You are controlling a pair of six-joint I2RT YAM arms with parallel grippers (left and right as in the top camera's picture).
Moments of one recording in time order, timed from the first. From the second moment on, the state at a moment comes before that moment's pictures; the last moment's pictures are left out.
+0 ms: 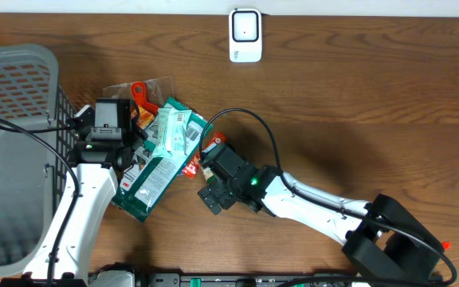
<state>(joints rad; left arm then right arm) -0.03 1.33 0.89 -0.57 -0.25 -0.75 0.92 1.74 0.98 -0.33 -0.02 0.21</state>
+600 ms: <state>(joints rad) -0.03 1.33 0.89 -0.57 -0.25 -0.75 0.92 1.79 0.98 -0.25 0.00 0.21</state>
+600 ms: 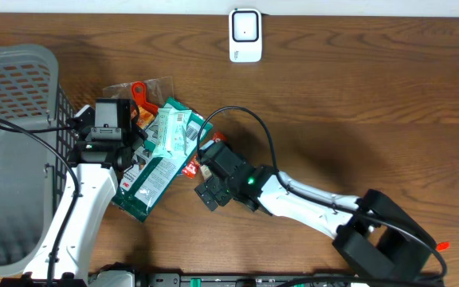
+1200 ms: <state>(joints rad) -0.03 1.33 0.89 -0.57 -0.26 -0.74 0.90 1.82 1.00 -0.22 0.06 0.19</state>
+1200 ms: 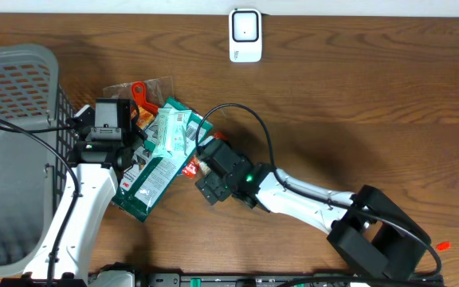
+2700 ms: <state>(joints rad) -0.03 1.33 0.89 -0.59 -0.30 -0.78 0.81 1.83 1.07 -0.51 -0.14 -0.13</state>
